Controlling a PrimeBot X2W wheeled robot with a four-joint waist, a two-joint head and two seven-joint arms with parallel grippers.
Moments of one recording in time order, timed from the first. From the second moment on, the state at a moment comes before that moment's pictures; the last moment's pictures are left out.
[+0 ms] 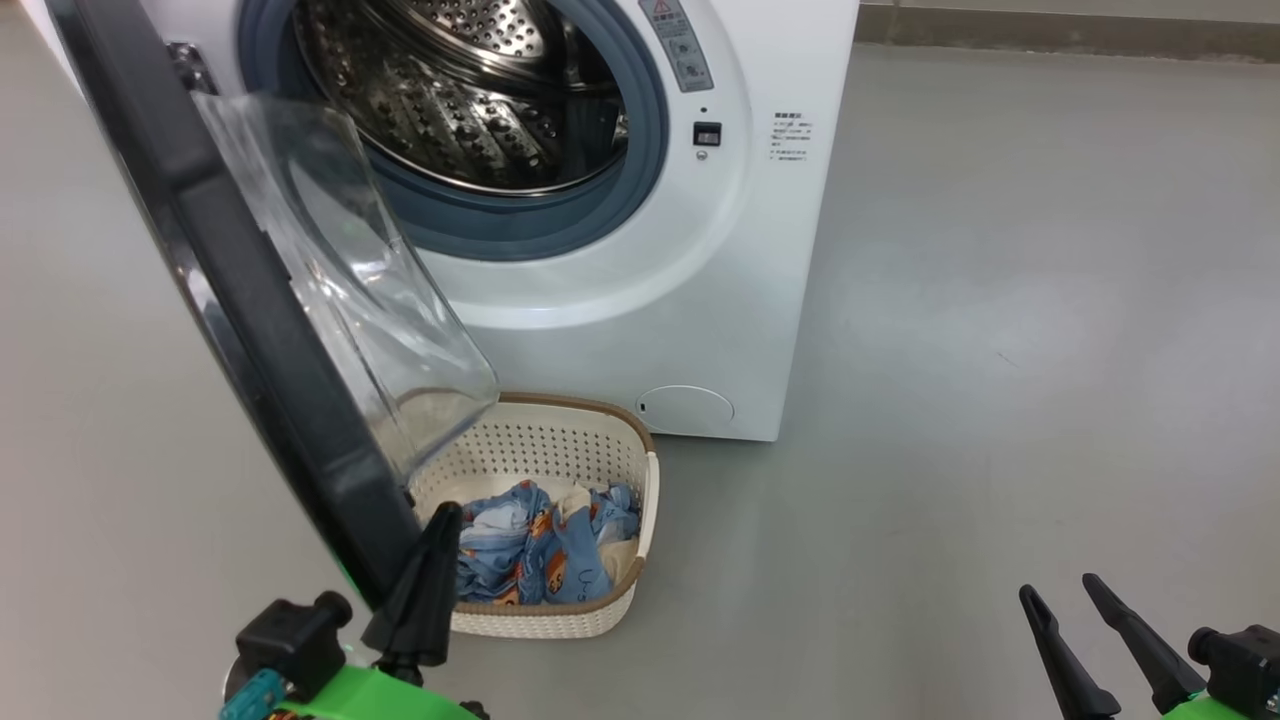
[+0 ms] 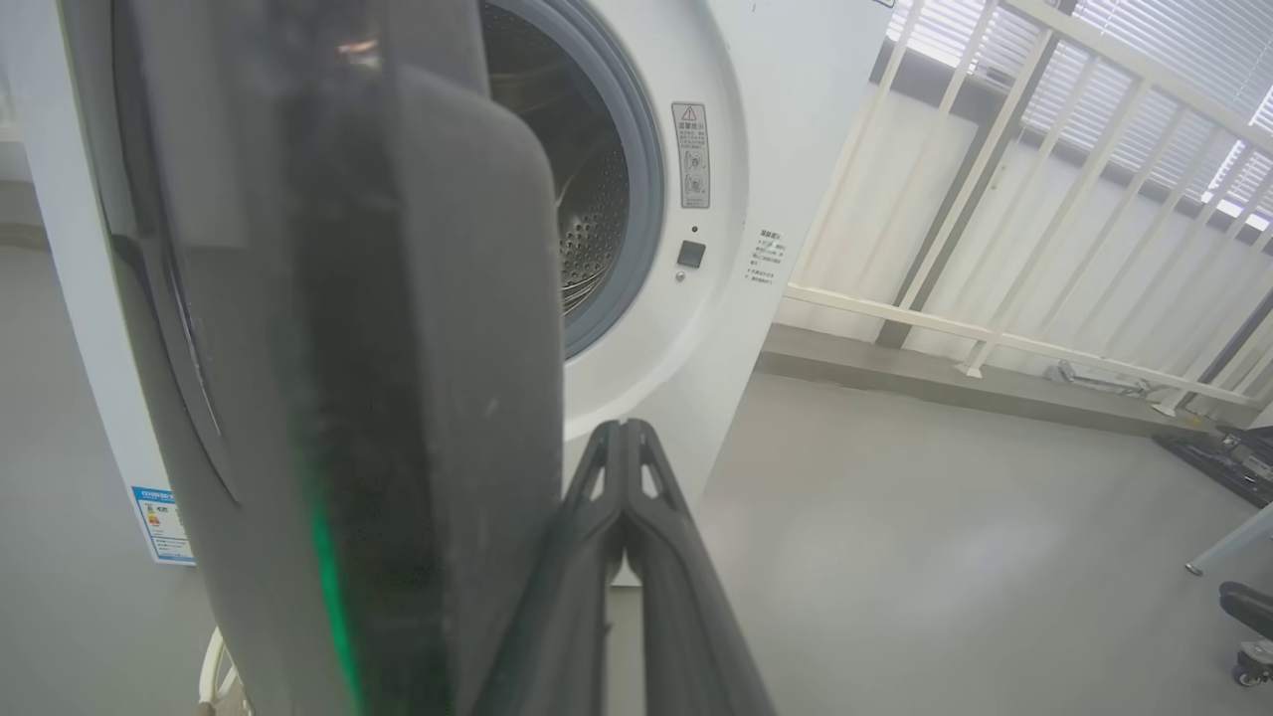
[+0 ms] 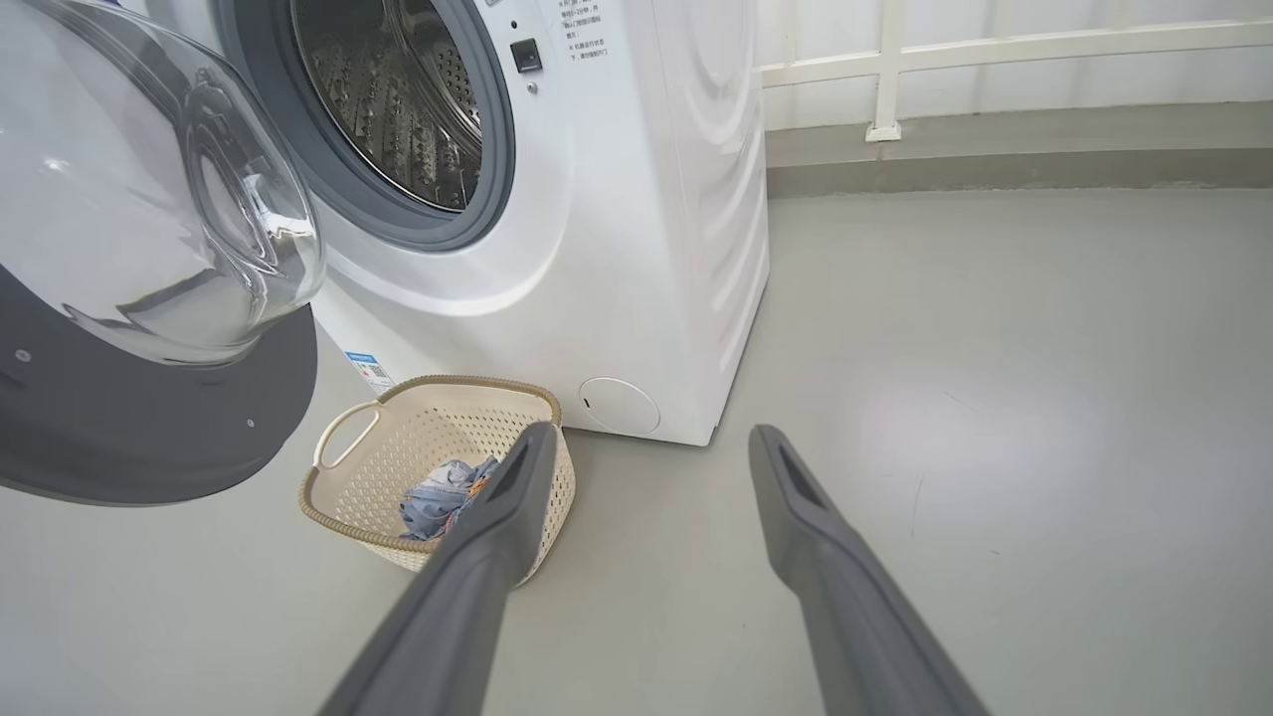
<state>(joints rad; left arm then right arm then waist) -0.08 0.02 -0.21 0.17 -0.37 -0.09 -0.26 0.07 -0.40 0.18 0.22 0.57 0.13 -0.25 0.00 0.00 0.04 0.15</state>
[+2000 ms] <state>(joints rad) -0.02 0.15 0.18 0.18 -0.35 0.05 -0.26 0.06 -0.39 0.16 0.20 0.57 0.13 -0.25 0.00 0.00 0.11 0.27</state>
